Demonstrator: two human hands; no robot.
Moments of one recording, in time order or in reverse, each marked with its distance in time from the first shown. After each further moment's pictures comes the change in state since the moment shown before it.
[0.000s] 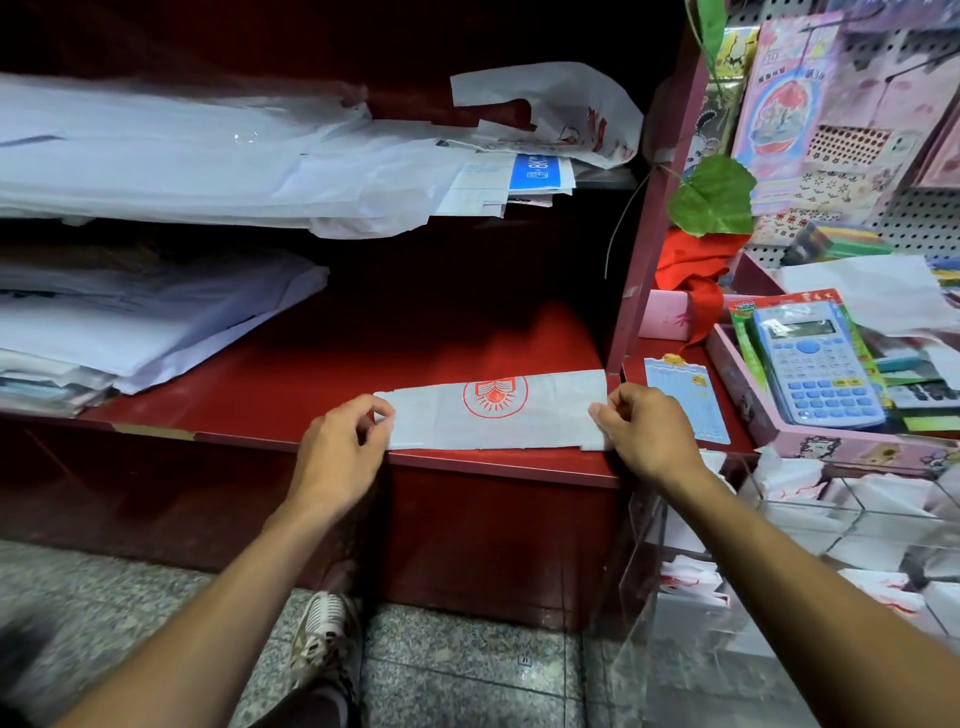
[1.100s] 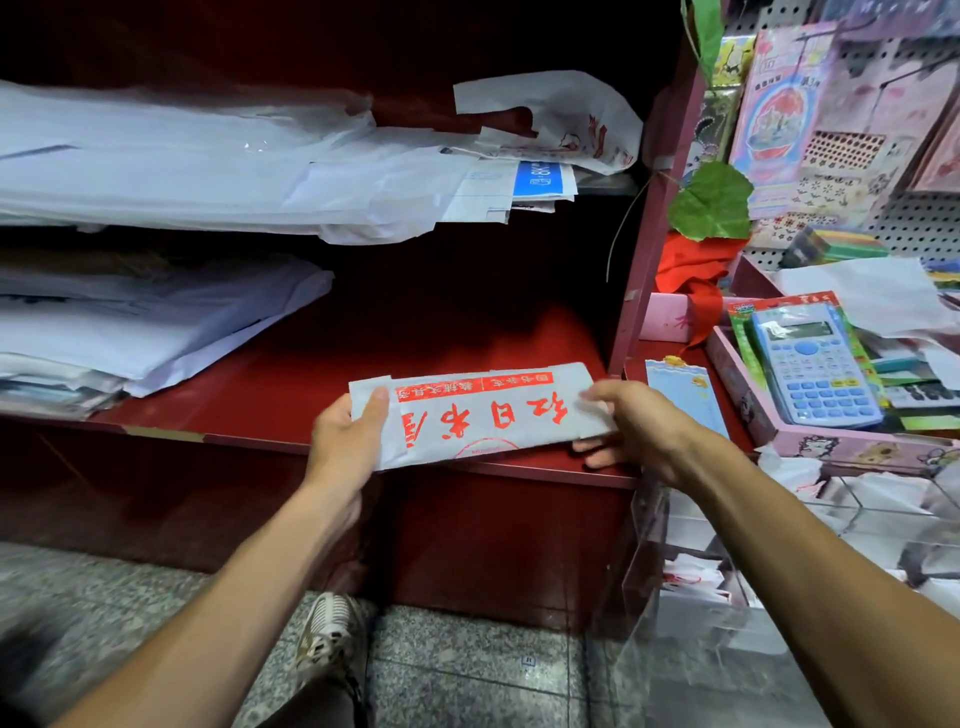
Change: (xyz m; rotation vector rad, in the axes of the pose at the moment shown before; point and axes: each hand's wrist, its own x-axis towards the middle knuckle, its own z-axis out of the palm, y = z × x) left_hand -0.004 0.039 -0.005 -0.807 0.062 -0.544; right_hand 0.000 -0.033 -0.017 0.717 -0.473 0.401
